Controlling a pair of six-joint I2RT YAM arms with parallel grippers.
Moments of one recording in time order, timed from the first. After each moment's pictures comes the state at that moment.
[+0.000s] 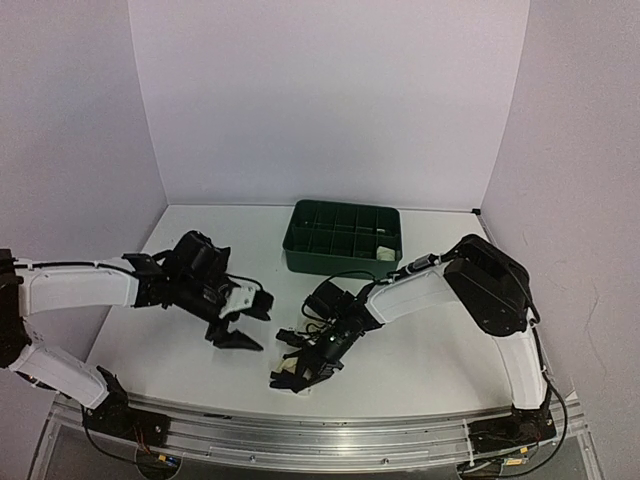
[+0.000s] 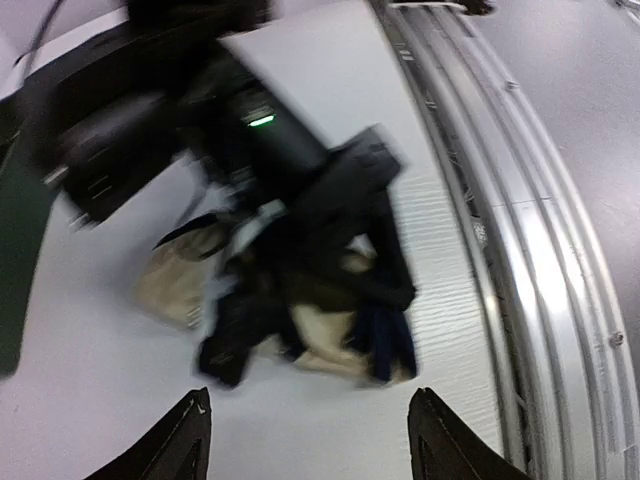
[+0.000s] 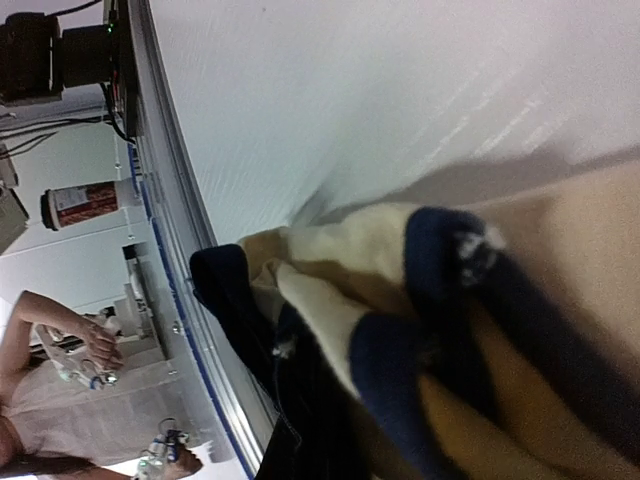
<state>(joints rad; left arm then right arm) -0.67 1.36 0.81 -0.34 0.67 0.76 0.99 2.22 1.34 -0.32 -0.90 0.38</state>
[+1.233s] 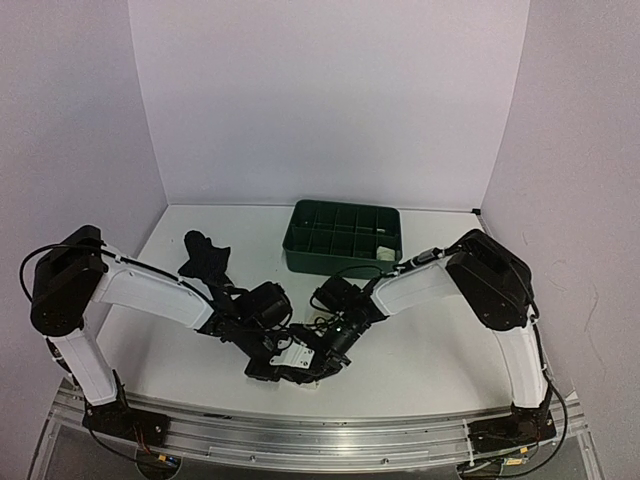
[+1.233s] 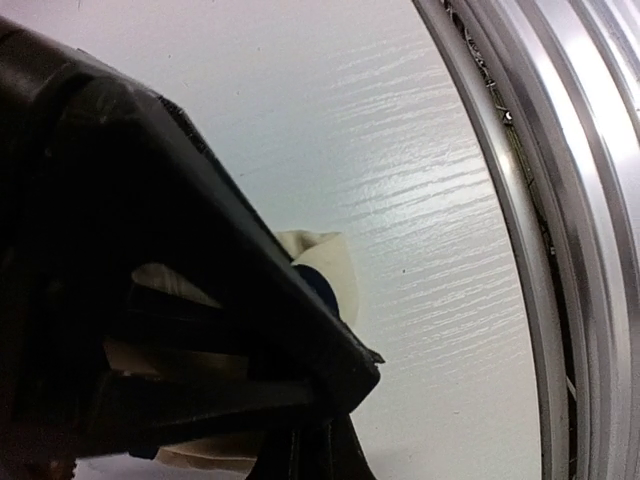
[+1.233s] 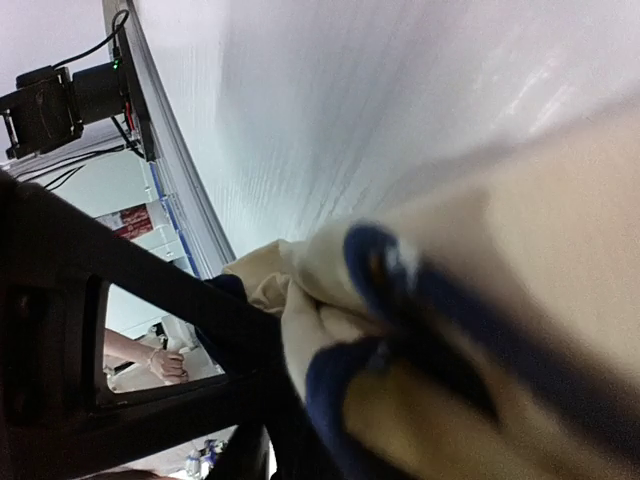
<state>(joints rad) -1.06 1.74 0.92 -0.32 0.33 0.79 0.93 2.23 1.35 -0.36 -0.99 0.51</state>
